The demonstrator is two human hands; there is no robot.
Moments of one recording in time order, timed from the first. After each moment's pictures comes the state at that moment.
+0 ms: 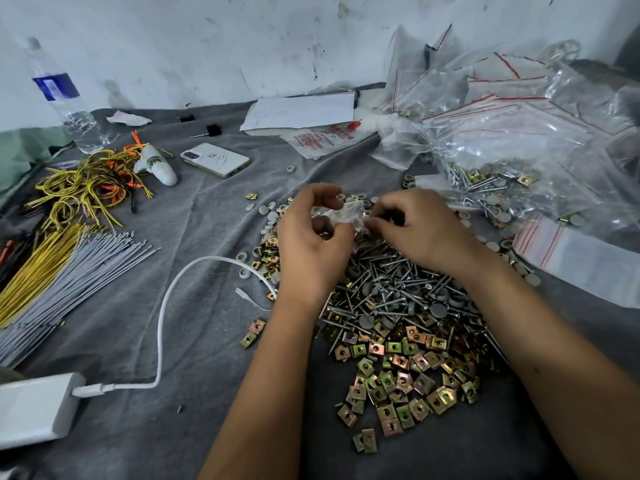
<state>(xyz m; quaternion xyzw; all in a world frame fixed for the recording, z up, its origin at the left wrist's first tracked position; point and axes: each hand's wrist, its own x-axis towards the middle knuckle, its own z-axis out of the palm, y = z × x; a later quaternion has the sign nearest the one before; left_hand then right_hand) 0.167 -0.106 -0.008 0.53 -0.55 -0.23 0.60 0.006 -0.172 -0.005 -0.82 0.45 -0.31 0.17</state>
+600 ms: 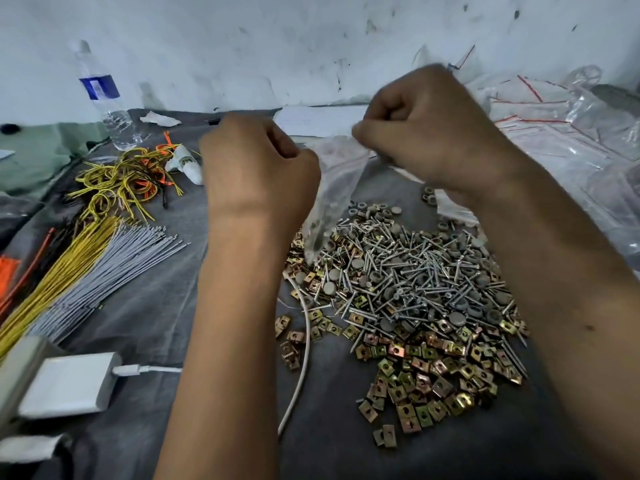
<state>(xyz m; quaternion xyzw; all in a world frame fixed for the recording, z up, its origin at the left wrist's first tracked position) 0.223 -0.076 0.114 0.71 -0.52 0.01 0.47 0.058 -0.156 0.122 -0.81 0.40 -0.39 0.19</state>
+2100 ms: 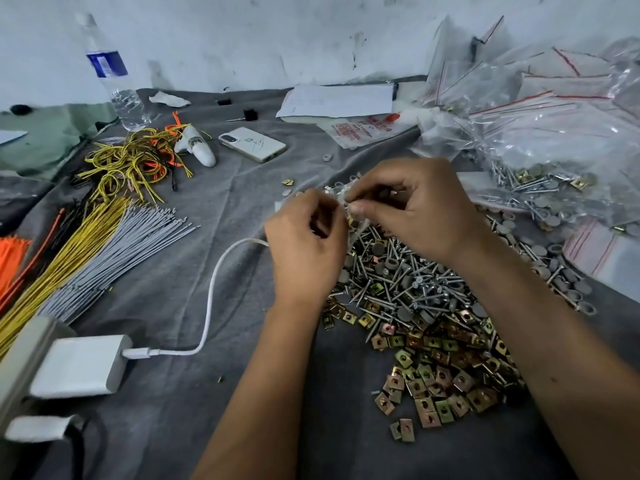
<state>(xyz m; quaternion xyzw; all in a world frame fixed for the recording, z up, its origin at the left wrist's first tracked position) 0.218 -0.093 -0.020 0.57 -0.57 -0.01 0.59 0.060 -0.141 0.031 -0.83 0.30 -0.41 0.25</state>
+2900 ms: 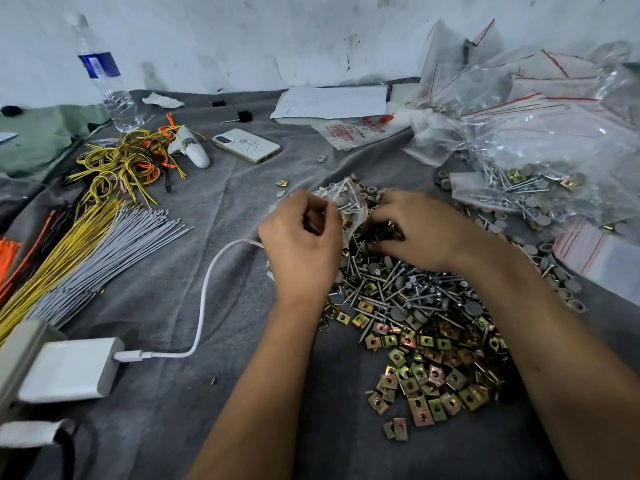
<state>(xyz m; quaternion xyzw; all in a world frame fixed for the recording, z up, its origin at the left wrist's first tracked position) 0.211 -0.101 -0.029 0.59 -0.50 -0.04 0.64 0.043 -0.160 0.014 -0.90 0.42 -0.09 0.11</state>
